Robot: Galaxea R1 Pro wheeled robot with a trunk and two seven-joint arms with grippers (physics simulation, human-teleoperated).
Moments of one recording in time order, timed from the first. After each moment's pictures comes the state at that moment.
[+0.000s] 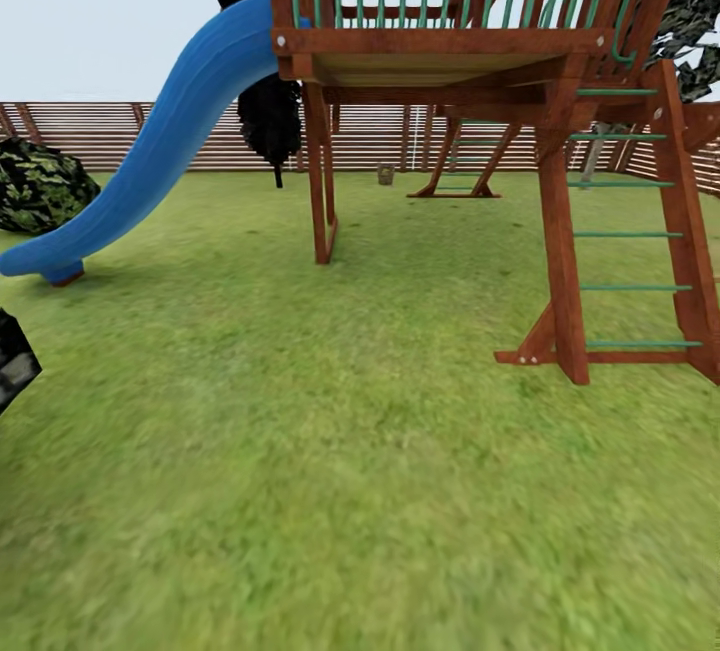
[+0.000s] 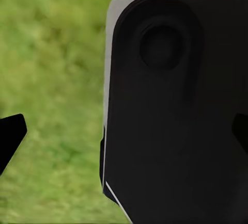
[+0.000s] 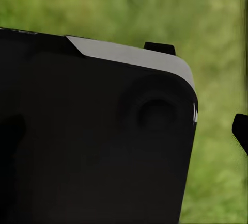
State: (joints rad) left arm -0.01 0.04 0.07 -0.12 0.01 -0.06 0.01; right arm -0.08 0.02 0.02 -0.07 0.10 -0.18 0.01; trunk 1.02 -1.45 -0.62
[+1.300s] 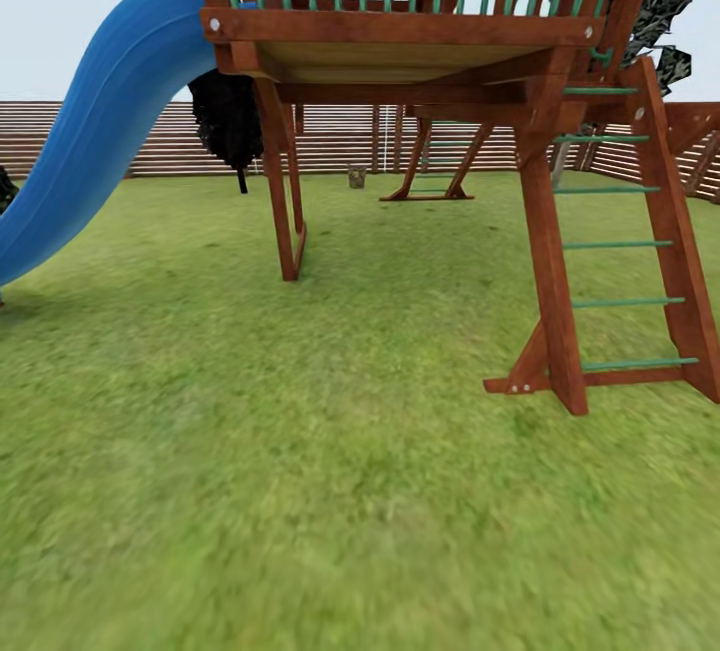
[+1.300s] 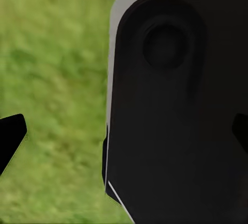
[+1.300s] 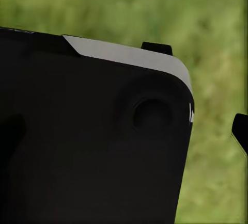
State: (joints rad) left arm -0.01 0.03 0.07 -0.12 0.01 -0.06 0.04; right arm -0.08 0.02 0.02 -0.07 0.10 -0.18 0.01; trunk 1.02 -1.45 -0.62
